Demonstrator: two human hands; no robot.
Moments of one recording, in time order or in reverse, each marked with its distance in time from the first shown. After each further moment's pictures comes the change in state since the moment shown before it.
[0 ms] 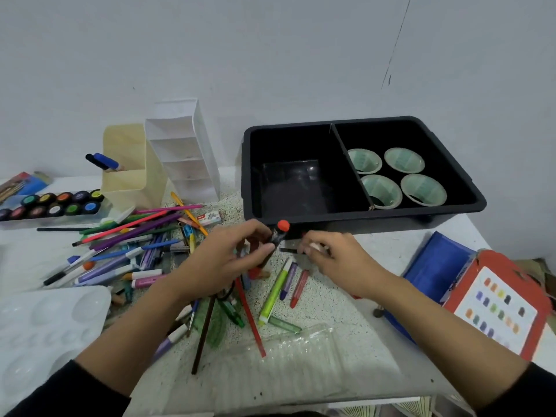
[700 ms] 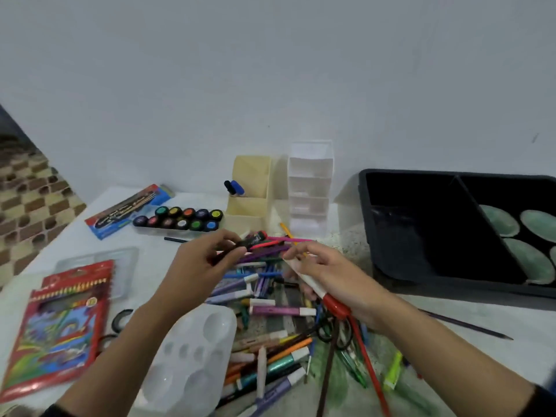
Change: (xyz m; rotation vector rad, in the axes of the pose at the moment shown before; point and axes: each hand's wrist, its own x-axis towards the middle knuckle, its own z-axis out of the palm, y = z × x) left_hand -0.112 -0.099 -0.154 0.117 0.435 -0.377; right_hand 0.107 -0.157 0.110 0.710 -0.286 0.123
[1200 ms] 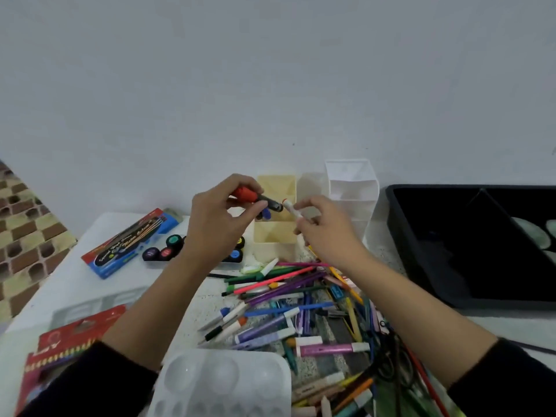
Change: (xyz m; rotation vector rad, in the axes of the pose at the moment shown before) left_hand 0.113 -0.024 -0.060 -0.196 0.202 0.324; right_hand 0.123 -0.063 0.051 -0.424 0.514 -0.197
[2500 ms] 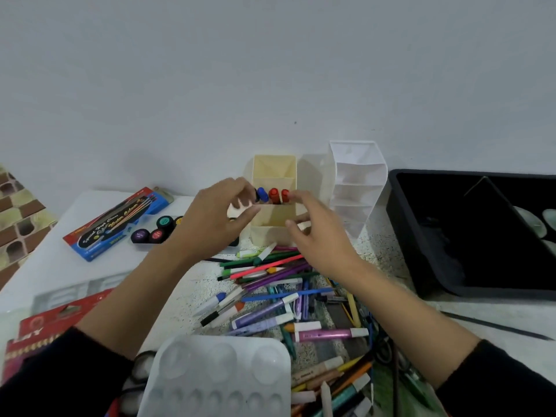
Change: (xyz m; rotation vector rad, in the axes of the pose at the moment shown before) left_hand -0.007 -0.050 -0.003 0.287 -0.328 0.024; right_hand -0.010 0.026 0.021 -0.256 -0.042 -0.251
